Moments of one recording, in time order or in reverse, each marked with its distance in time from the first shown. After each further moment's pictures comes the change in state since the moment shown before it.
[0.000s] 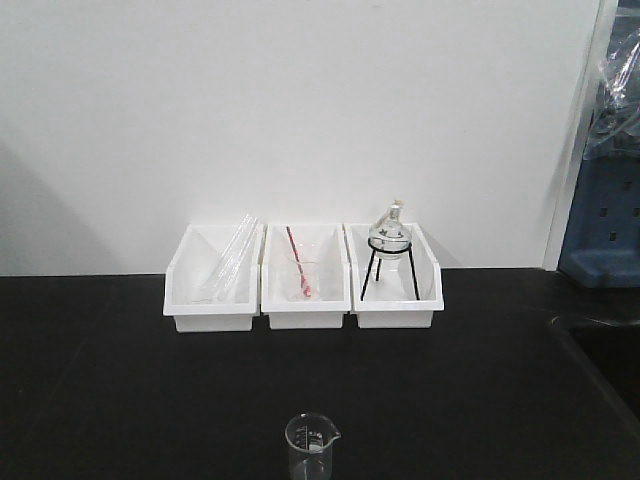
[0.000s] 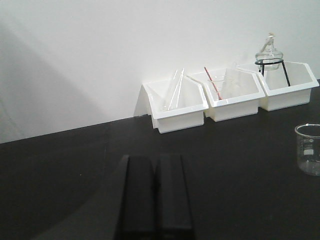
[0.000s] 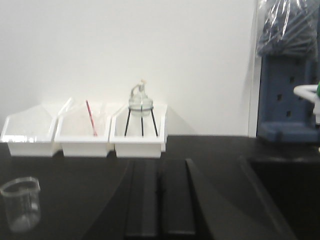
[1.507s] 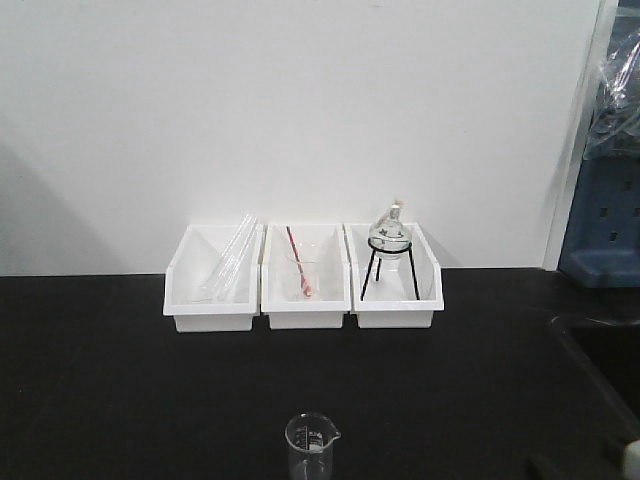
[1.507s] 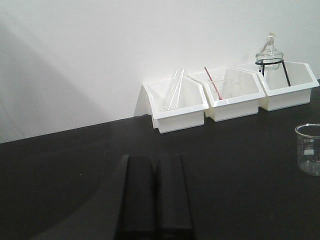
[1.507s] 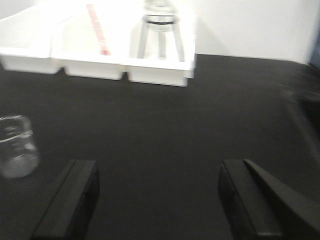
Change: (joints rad) left arm 0.000 0.000 0.000 0.000 0.000 0.000; right arm 0.074 1.079 -0.230 -0.093 -0.474 -0.004
